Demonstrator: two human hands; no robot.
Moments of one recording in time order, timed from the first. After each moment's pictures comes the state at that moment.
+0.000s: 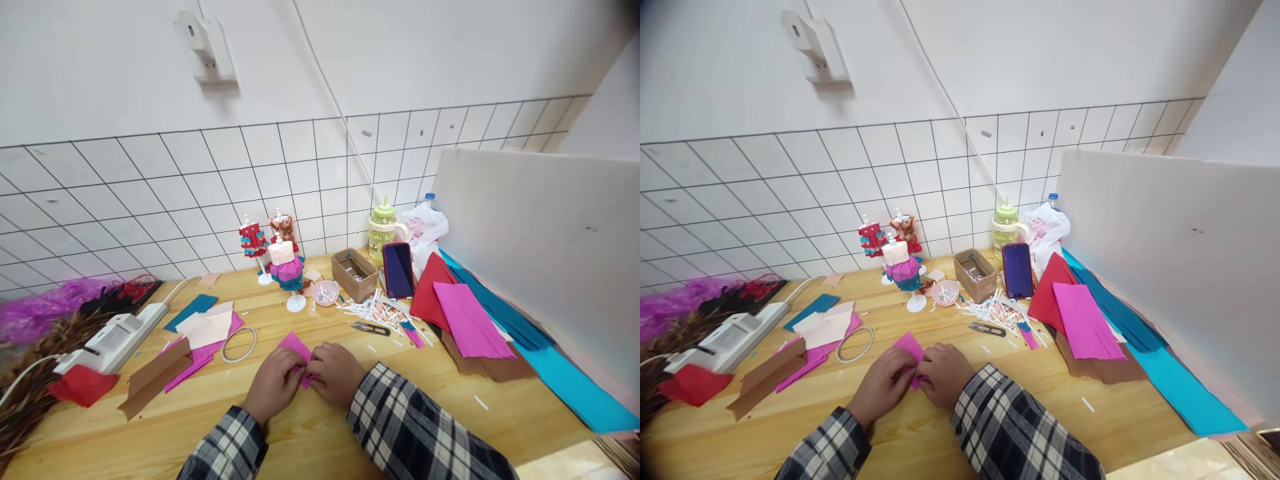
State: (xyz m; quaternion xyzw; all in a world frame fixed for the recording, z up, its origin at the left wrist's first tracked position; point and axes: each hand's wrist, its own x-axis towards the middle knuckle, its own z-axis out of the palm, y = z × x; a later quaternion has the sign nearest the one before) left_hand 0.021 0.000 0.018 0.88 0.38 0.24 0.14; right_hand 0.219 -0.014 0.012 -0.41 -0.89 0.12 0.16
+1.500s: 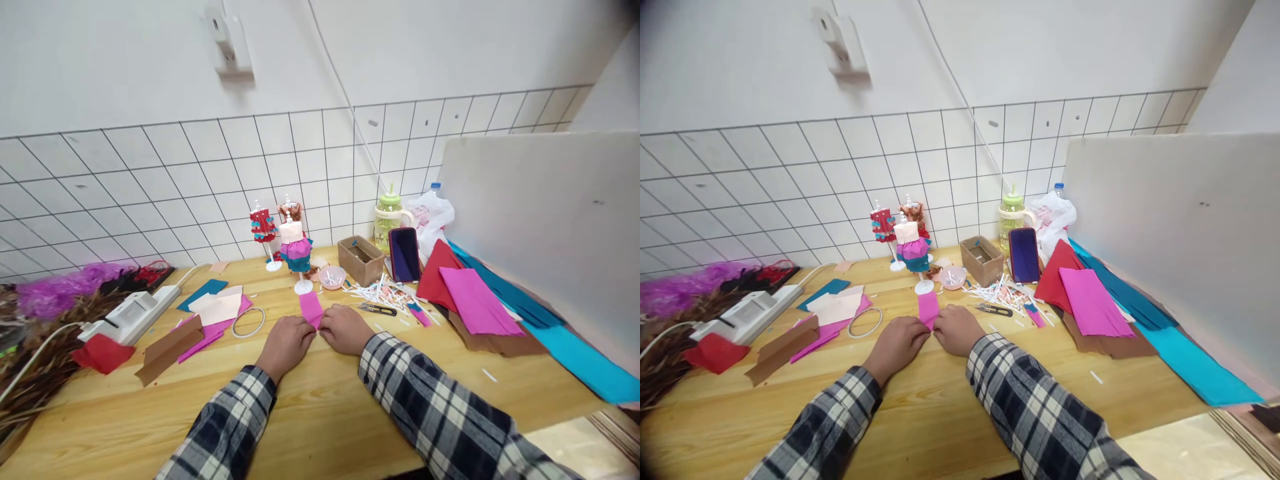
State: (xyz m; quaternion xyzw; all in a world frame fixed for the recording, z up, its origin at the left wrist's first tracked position) left_hand 0.035 0.013 0.025 0.89 0.42 0.14 0.06; right_hand 0.227 0.012 0.013 -0.43 -0.89 0.04 0.17
